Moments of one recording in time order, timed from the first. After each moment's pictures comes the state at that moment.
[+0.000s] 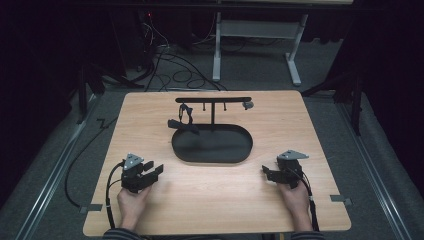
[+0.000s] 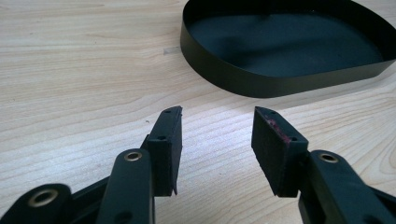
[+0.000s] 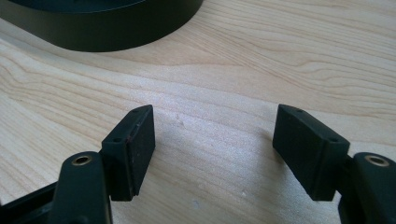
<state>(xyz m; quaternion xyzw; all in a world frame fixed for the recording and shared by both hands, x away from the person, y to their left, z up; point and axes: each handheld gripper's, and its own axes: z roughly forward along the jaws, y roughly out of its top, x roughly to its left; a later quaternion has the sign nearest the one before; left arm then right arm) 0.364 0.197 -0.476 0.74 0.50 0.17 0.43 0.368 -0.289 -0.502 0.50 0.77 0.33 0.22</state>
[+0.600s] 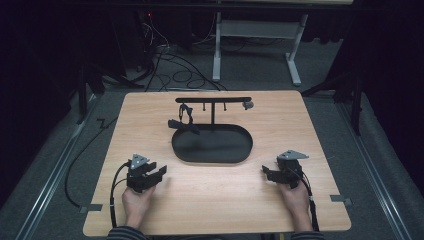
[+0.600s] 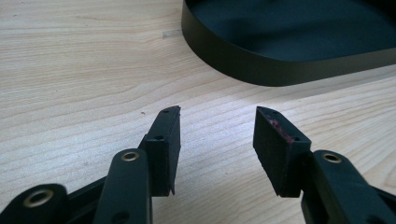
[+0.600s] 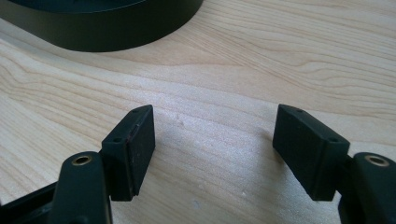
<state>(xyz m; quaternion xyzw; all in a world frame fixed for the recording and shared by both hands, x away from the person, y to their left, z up) 0.372 0.187 -0.491 0.75 0.50 0.17 0.40 0.368 -0.289 -0.502 0.50 0.77 0.33 0.22</state>
